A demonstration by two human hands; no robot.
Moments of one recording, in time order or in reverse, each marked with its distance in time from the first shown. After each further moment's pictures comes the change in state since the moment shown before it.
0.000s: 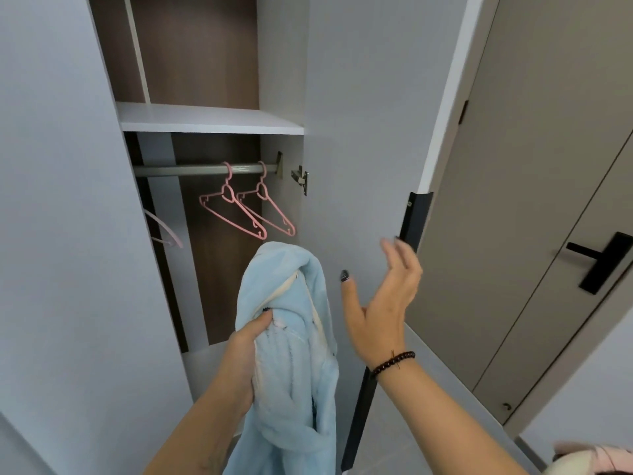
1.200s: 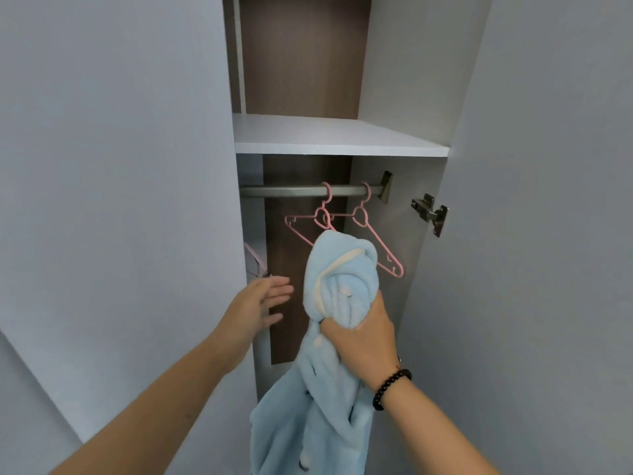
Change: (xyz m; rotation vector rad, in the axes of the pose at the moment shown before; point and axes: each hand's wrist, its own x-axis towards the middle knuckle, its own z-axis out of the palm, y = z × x) left_hand 0.181 0.159 -0.130 0.393 0.006 0.271; right_hand 0.026 -0.035 0.255 0.379 -0.555 0.436
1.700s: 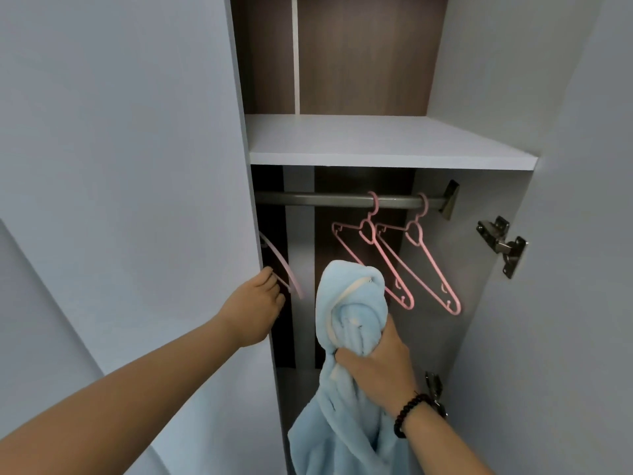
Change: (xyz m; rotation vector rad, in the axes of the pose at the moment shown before) left_hand 0.102 -0.032 -0.049 2.361 -0.066 0.543; right_hand 0.077 0.057 0.000 0.023 -0.315 0.079
